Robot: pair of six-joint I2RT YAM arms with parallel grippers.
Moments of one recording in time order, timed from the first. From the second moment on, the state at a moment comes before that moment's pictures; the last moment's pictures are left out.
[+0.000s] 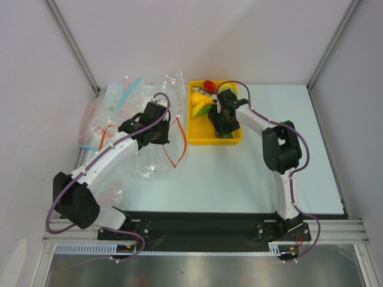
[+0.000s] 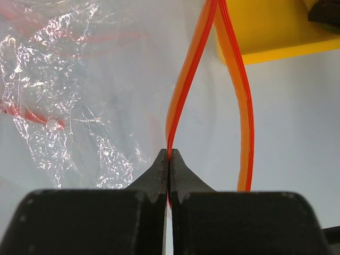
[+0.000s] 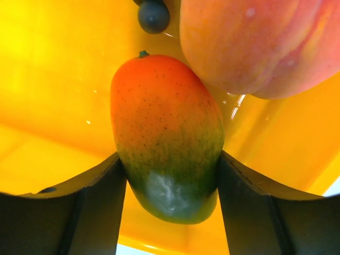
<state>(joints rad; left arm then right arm) -0.52 1.41 1.24 -0.71 -0.17 -0.31 0.44 2.17 1.75 -0.69 0.00 0.08</state>
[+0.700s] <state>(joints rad) -0.52 1.44 1.31 -0.71 -0.07 -0.30 0.48 1.72 1.61 -0.60 -0.40 0.17</state>
